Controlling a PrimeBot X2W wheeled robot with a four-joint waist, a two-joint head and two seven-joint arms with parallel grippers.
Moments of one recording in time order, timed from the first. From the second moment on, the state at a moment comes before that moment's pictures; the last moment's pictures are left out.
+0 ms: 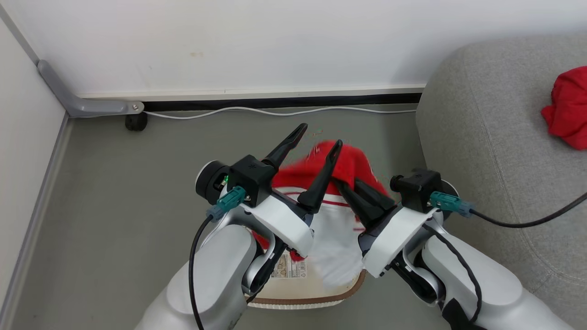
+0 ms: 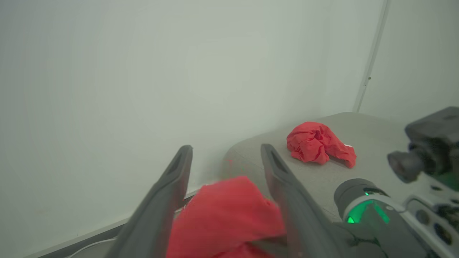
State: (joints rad) left arm -0.58 0.05 -0.69 0.39 -0.50 0.00 -0.24; right arm -0.65 -0.22 0.91 0.49 0.70 0.13 -0.26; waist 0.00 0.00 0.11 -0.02
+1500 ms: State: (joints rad) left arm -0.39 0.05 -0.56 0.41 -0.46 -0.08 -0.25; right arm -0.54 -0.33 0.43 0.25 0.50 0.13 -0.26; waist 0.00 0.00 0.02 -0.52
